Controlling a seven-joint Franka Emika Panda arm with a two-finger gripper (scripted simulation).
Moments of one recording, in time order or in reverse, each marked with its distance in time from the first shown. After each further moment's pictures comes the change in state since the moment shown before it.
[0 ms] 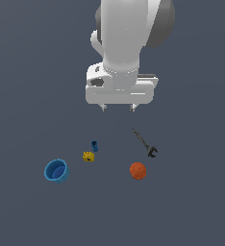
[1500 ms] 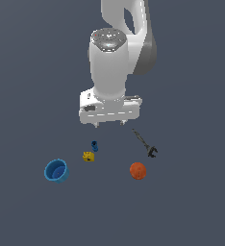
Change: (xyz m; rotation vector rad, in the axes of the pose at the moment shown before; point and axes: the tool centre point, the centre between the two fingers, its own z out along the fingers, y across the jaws) arm 0.018 0.030 0.067 -0.008 0.005 -0.118
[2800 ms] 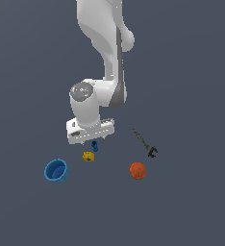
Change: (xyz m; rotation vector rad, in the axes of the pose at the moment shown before) arm -0.017 0.077 0.141 0.003 0.035 -0.174
